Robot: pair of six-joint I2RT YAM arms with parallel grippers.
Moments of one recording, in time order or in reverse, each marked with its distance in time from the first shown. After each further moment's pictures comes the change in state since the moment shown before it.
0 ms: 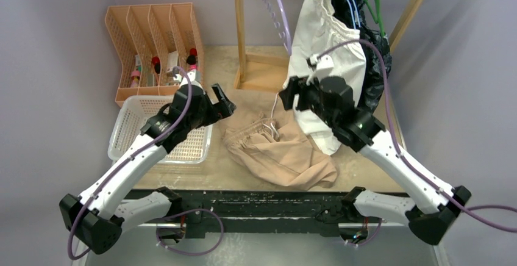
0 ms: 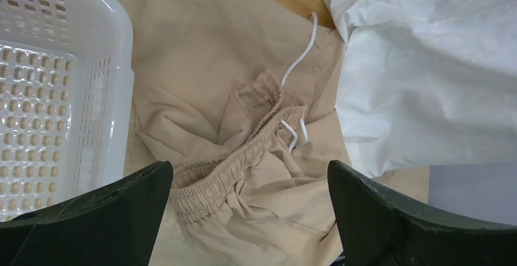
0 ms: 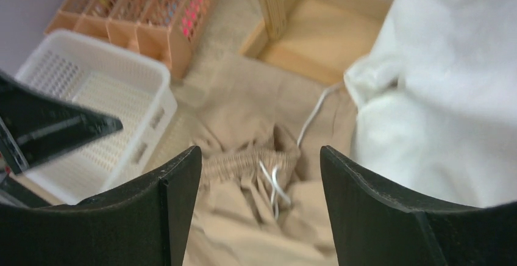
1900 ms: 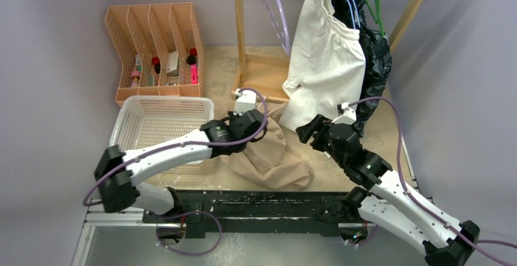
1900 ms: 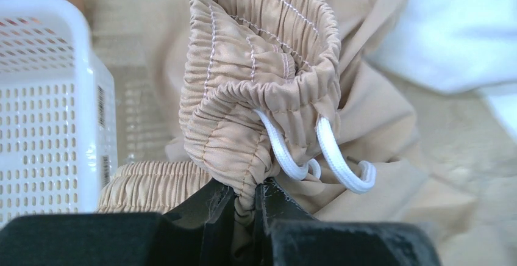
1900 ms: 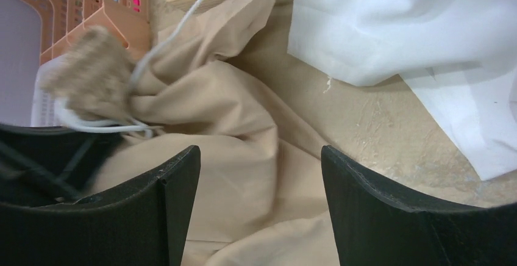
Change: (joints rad) left arm -0.483 0.438 0.081 -0.040 -0.533 0.154; right arm 0.000 -0.477 -0.668 -0.018 0.106 0.582
